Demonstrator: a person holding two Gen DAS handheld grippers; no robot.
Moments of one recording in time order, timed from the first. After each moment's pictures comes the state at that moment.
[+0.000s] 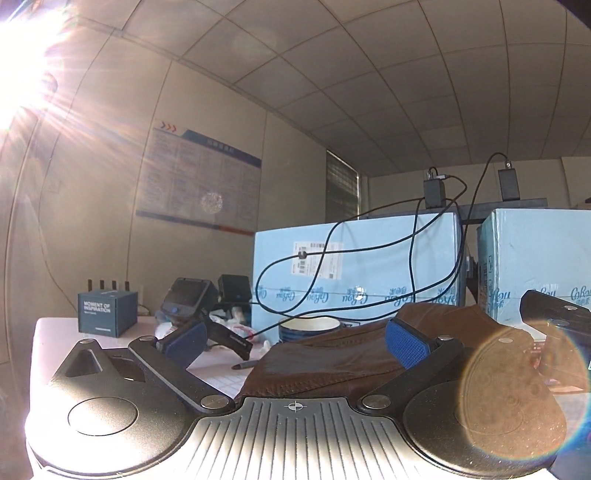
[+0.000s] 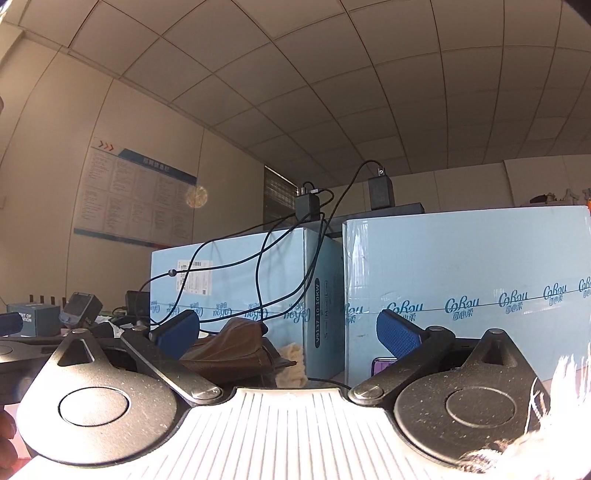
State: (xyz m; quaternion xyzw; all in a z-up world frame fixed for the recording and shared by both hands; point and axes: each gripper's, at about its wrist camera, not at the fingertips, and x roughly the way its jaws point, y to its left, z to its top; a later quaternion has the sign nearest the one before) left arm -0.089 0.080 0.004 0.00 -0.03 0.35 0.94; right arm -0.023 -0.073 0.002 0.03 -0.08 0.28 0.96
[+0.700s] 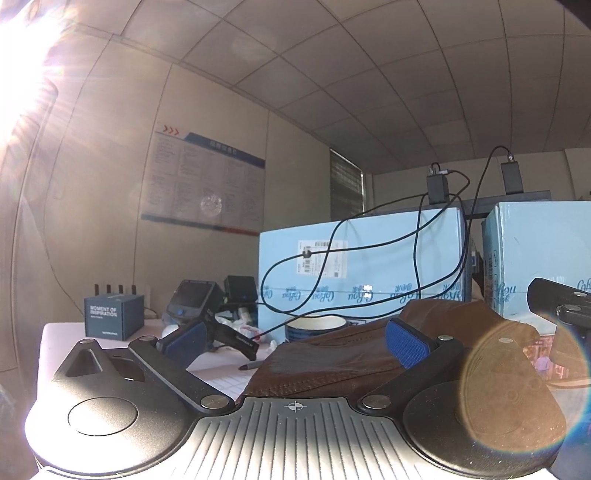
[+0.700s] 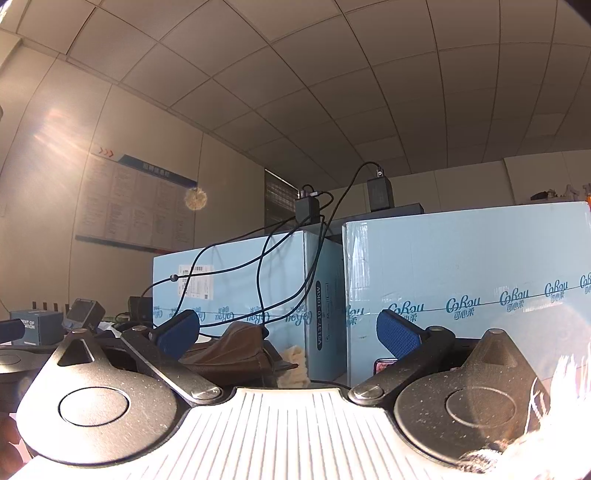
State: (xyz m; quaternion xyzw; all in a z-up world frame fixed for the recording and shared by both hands) left arm -0.084 0.077 0.002 0.02 -0.03 0.36 0.93; right arm -0.022 -0.076 0.001 0.05 -0.08 0.29 0.95
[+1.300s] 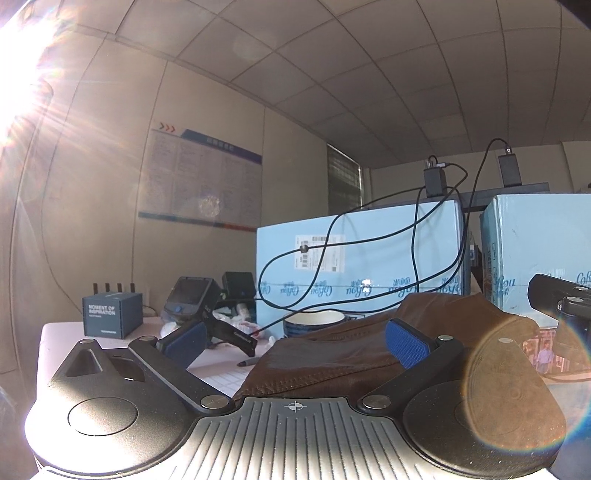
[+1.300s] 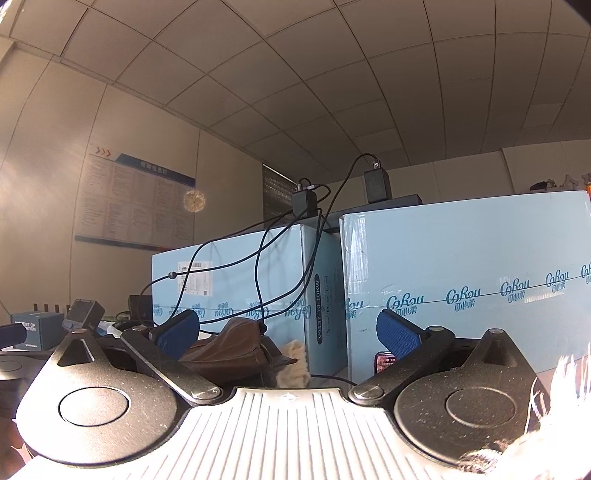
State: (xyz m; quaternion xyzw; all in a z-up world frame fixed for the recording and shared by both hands) left arm -0.082 0.078 0.001 0.02 -0.02 0.35 0.94; right arm -0.019 -0.078 0.000 0.05 -0.07 0.29 0.95
